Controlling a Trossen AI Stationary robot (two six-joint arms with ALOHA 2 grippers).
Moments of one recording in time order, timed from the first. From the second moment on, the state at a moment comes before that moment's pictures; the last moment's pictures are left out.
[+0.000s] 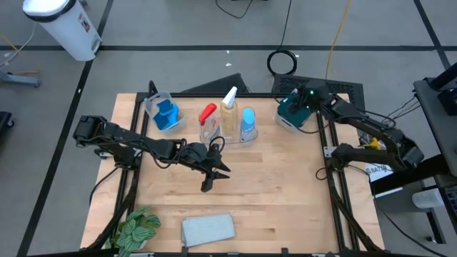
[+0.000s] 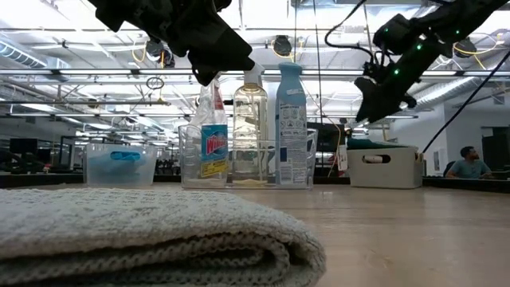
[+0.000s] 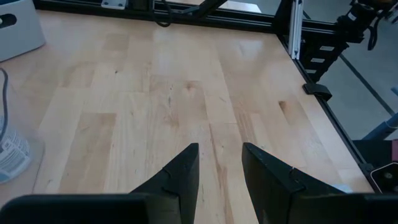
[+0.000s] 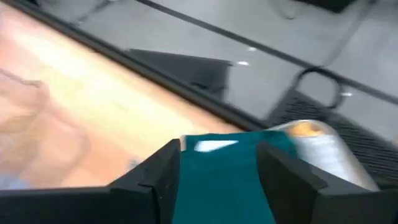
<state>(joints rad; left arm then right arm) -0.14 1.50 0.87 0.15 0.10 -0.15 -0.85 1.04 0.71 -0.30 0.13 0.09</state>
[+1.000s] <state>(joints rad) -0.14 1.50 0.87 0.15 0.07 -0.15 -0.87 1.27 0.44 0.08 0.10 0.06</state>
